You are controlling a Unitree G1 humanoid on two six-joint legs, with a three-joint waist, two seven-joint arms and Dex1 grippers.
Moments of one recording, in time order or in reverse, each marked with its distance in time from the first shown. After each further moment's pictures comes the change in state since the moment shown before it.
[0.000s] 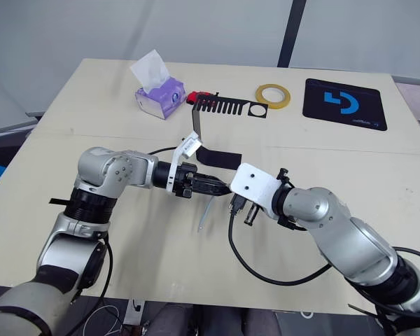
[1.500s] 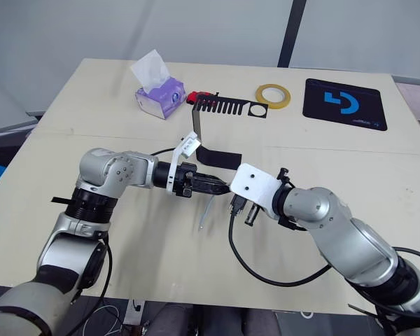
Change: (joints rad) left arm 0.000 -0.001 -0.002 0.035 -0.003 -0.029 -0.012; right arm 0.000 0.000 0.000 -0.011 -0.021 0.011 0.018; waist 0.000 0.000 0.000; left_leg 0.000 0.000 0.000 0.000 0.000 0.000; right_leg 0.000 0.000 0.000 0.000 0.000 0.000
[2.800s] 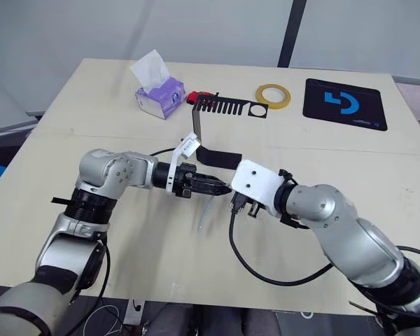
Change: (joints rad) left arm 0.011 0.029 -0.022 -0.001 -0.001 -0.056 -0.030; right arm 0.001 -0.031 -0.089 -0.043 0.016 -0.002 0.062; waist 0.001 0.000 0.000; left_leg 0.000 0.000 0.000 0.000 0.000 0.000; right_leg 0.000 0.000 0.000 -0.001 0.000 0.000
